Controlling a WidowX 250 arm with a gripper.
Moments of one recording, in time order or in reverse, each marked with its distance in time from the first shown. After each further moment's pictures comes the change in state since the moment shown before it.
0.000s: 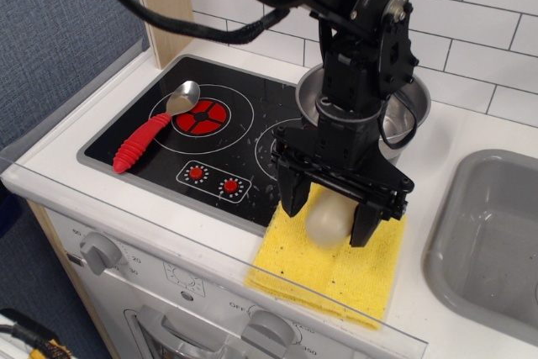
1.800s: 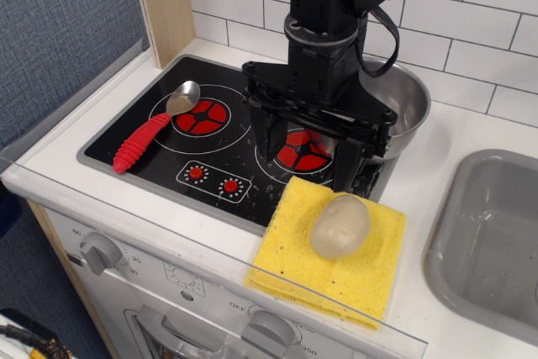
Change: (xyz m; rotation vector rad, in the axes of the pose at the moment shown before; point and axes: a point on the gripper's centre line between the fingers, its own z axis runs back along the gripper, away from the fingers) arm -0.003 0.020 0.053 0.009 -0.068 0.031
